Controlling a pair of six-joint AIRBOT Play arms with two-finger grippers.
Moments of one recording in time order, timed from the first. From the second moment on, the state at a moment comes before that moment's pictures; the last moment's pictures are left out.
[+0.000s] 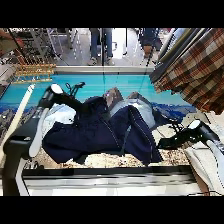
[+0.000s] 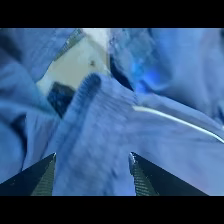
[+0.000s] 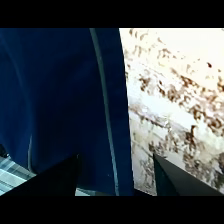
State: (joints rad) left arm -0.13 -2.12 2.08 0.90 -1.40 -1.02; right arm -0.33 -1.43 0.93 -1.13 1.30 0.98
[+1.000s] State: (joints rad) left arm -0.19 -2.24 2.11 0.84 -1.43 -0.90; right arm -0.33 -1.43 0.92 -1.03 1.29 0.95
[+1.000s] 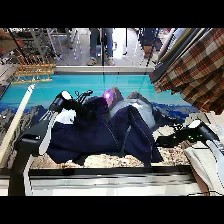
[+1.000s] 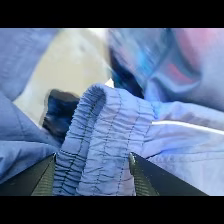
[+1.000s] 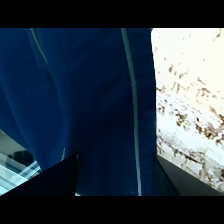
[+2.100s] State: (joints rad) left arm -0.18 -2.19 2.04 0.75 -1.59 -0.93; right arm -0.33 -1.43 0.88 -1.18 1.39 1.04
